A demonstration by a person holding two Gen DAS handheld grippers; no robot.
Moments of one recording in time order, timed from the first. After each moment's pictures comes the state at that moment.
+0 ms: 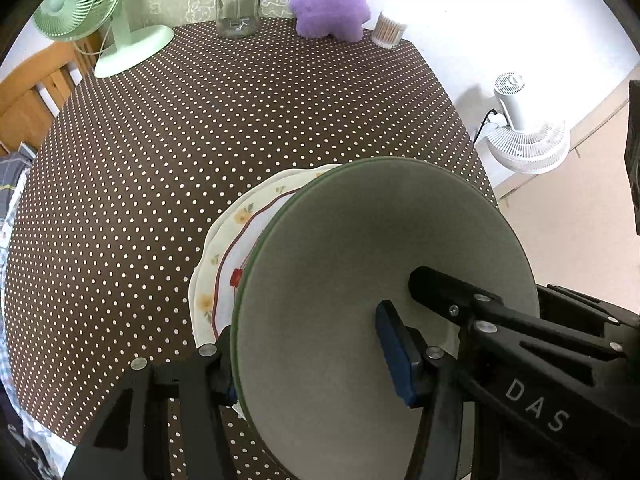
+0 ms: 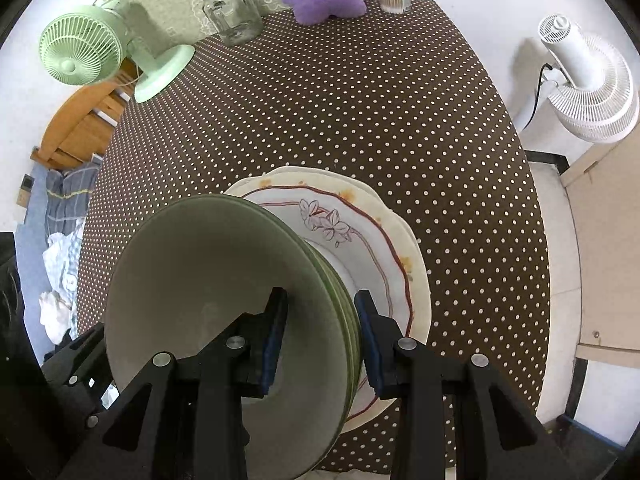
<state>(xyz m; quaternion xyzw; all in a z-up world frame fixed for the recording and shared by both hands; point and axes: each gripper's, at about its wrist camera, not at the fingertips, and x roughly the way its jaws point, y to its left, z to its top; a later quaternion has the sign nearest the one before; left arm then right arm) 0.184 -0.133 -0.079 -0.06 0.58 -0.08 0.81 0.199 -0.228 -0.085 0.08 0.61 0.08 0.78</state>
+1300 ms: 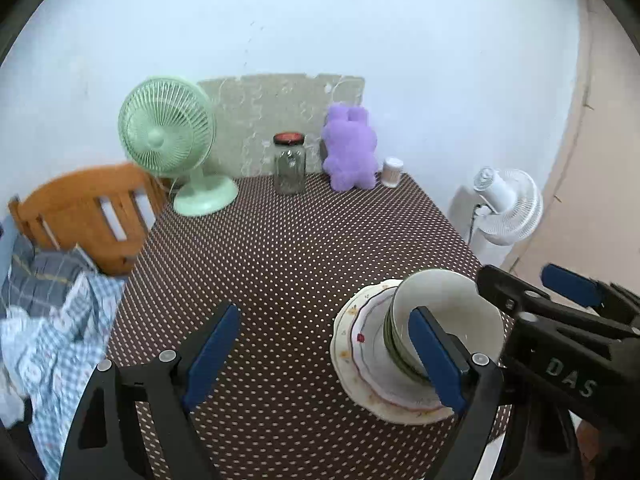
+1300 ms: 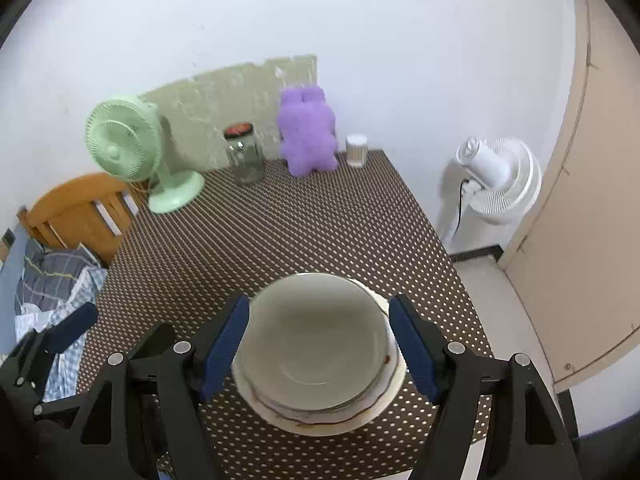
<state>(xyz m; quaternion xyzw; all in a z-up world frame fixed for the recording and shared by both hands) 0.071 -0.019 0.041 0.00 0.34 -0.08 0.94 0.083 -0.165 0.037 0.05 0.38 -0.03 0.92</state>
